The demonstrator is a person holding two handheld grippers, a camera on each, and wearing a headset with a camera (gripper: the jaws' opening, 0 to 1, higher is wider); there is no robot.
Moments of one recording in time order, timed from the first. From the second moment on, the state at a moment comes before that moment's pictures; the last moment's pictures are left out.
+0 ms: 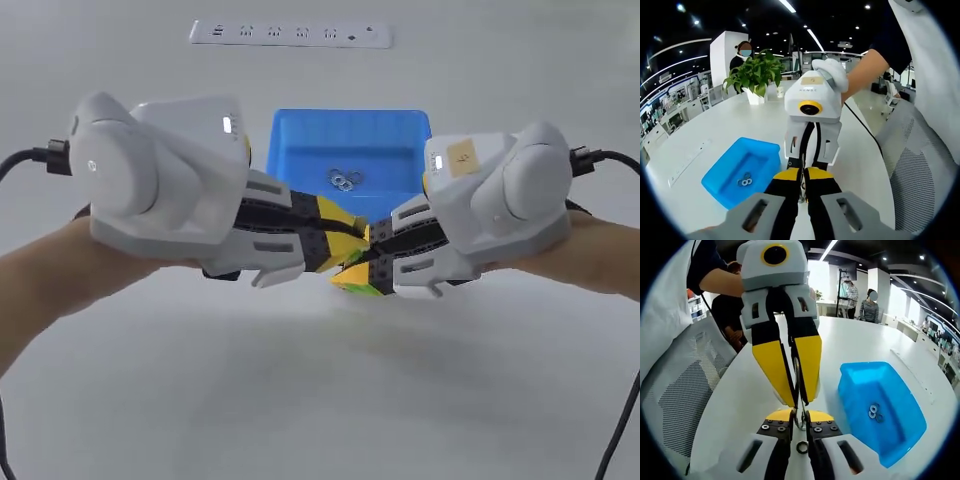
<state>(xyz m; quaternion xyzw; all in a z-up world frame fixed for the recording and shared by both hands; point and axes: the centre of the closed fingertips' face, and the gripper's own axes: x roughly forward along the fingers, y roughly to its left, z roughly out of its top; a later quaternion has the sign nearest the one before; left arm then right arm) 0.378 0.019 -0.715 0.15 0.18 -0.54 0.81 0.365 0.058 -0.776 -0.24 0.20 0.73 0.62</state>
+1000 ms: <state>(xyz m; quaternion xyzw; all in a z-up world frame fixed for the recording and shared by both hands) 0.376 0.022 -0.710 0.13 0.19 -0.53 0.82 0.367 0.059 -0.774 -0.24 0.20 0.73 0.61</state>
